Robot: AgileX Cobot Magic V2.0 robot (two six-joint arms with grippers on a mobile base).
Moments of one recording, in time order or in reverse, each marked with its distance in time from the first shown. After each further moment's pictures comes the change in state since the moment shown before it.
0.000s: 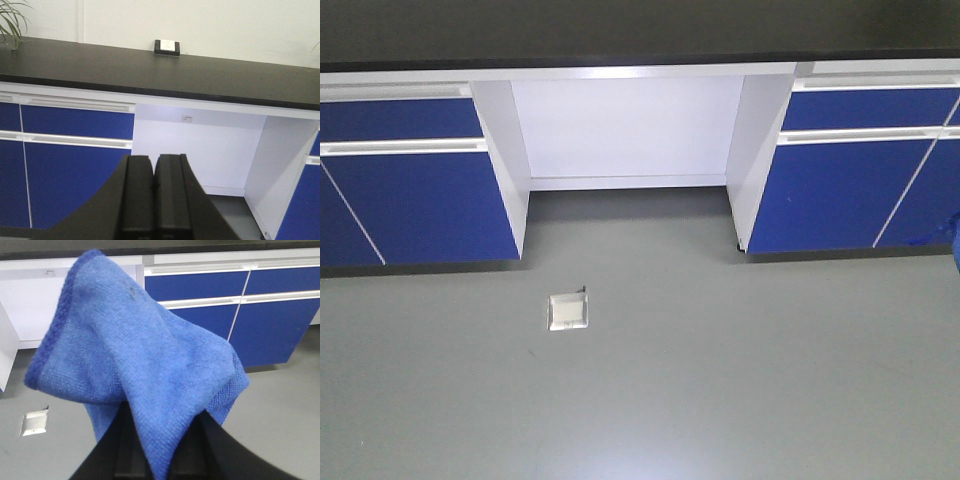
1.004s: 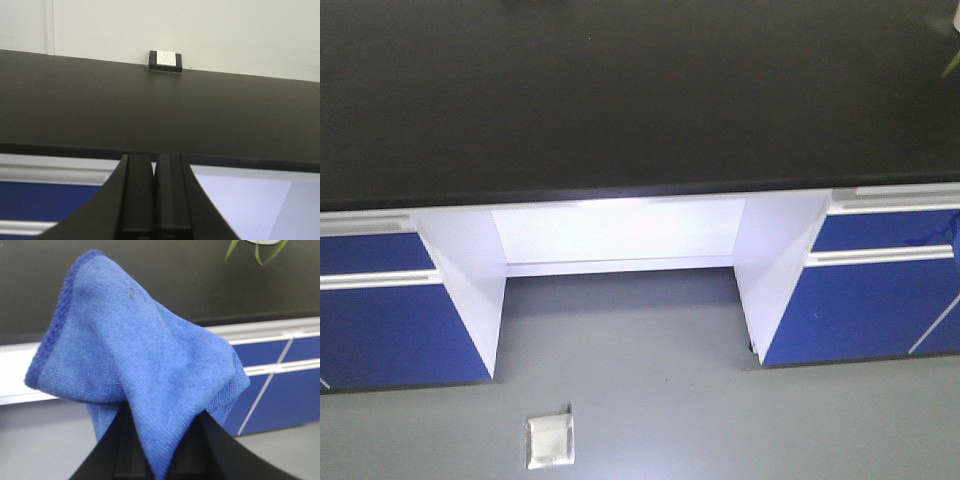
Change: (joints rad) left arm 0.000 0.000 0.000 0.000 0.000 0.000; right arm 0.000 0.000 0.000 0.000 0.000 0.000
